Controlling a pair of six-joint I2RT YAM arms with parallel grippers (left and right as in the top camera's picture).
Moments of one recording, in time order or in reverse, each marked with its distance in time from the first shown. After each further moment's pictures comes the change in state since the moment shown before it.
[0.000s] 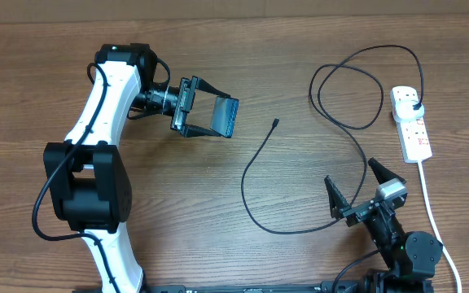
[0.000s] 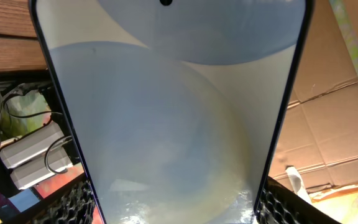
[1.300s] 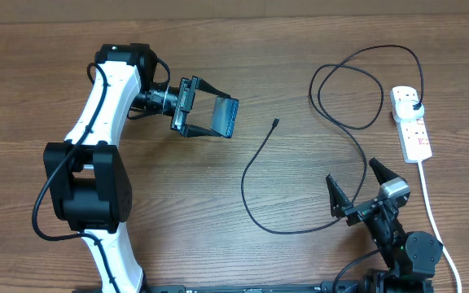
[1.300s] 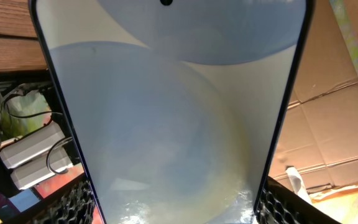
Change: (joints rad) left arm 0.000 0.000 0.000 0.000 -0.002 0.000; right arm 0.000 0.000 0.000 0.000 0.019 0.064
